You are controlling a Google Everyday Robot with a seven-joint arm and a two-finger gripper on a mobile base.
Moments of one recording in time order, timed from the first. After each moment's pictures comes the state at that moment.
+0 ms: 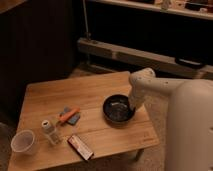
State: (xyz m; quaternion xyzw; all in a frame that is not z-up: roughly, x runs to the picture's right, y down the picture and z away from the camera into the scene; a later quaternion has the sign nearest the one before) arm 0.190 0.122 0.870 -0.23 0.24 0.67 0.66
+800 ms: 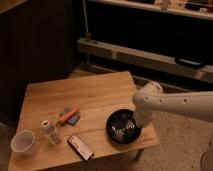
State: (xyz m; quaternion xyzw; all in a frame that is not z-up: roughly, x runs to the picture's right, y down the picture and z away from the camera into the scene) arm 0.189 0.193 0.770 -0.21 0.26 0.66 0.67
